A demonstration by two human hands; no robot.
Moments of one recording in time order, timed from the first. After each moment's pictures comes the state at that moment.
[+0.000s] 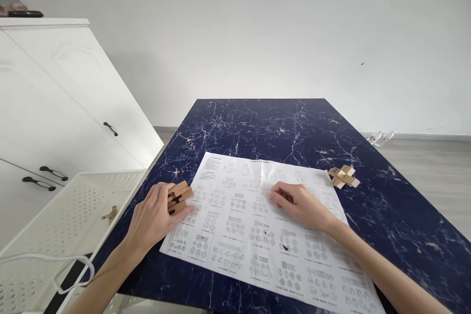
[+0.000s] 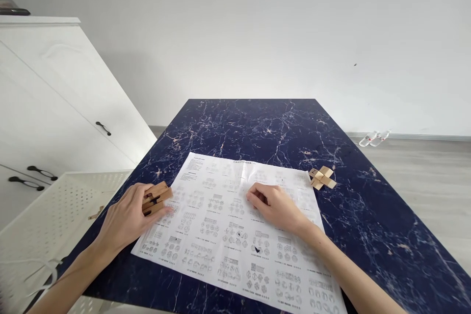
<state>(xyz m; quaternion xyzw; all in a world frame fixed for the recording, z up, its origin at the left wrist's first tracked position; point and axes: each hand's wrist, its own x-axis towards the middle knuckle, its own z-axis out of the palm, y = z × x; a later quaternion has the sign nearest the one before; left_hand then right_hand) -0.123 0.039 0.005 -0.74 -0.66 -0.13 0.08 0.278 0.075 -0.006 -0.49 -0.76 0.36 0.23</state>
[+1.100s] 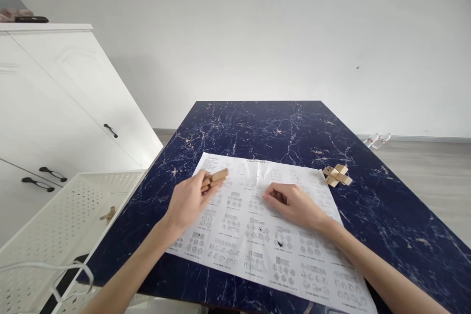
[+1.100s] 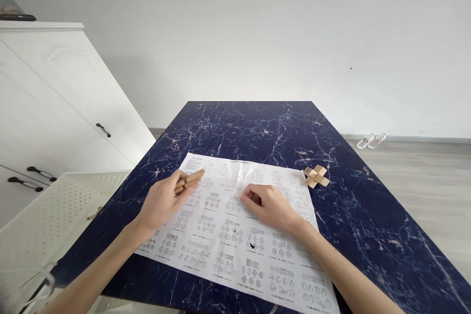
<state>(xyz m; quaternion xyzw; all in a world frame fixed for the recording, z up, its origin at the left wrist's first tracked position) -0.032 0.067 0.031 -0.78 -0.57 -0.24 -0.08 0.278 0.073 -0.011 -0.47 -0.78 0.34 0.24</state>
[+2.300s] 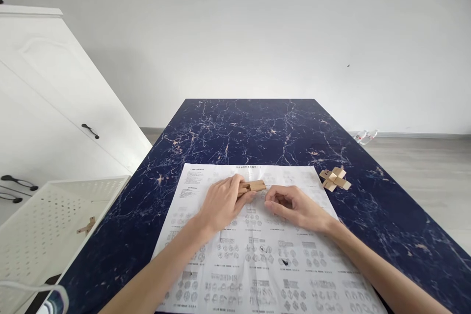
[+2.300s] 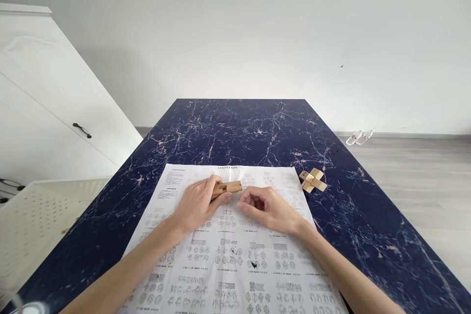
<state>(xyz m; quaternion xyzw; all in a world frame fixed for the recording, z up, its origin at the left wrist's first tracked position) 0.045 0.106 -0.009 -0.84 -0.47 -0.22 -0.14 0.294 0.088 -0.009 -0.42 -0.72 0.49 0.26</state>
